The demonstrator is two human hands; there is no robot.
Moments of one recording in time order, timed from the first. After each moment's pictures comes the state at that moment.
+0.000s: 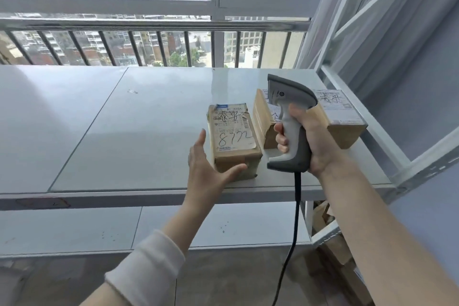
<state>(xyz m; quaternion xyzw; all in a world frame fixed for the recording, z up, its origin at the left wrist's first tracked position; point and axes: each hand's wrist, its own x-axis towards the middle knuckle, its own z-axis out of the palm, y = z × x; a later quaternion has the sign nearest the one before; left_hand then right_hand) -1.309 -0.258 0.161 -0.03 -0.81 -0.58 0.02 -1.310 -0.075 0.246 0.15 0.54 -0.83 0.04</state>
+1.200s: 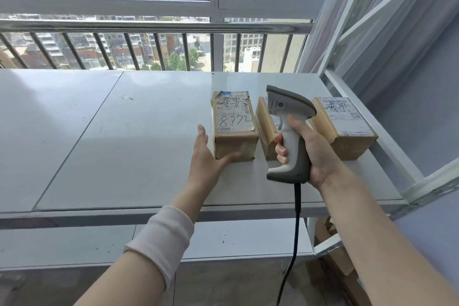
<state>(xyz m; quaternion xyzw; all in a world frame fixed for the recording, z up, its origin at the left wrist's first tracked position) -1.390 -0.249 0.136 -0.03 -0.80 -0.60 -0.02 -1.335 -0.070 0.230 0.16 0.55 -0.82 0.05</state>
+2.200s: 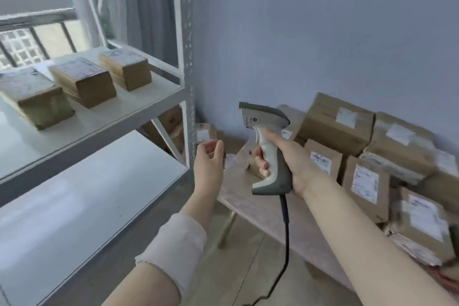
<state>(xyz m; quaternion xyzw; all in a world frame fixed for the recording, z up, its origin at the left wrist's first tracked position) -1.011 -0.170 0.164 -0.23 -0.69 -0.62 -0.28 -0.880 -0.116 0.238 0.40 0.46 -0.76 -0.23</state>
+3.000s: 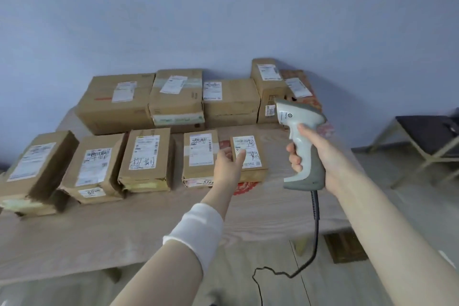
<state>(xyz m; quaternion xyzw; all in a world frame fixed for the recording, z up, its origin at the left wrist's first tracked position) -0.440 -0.040 0.120 -0.49 -0.62 -0.32 -0.52 -0.283 -0.108 0.213 0.55 0.24 -0.59 -0.54</state>
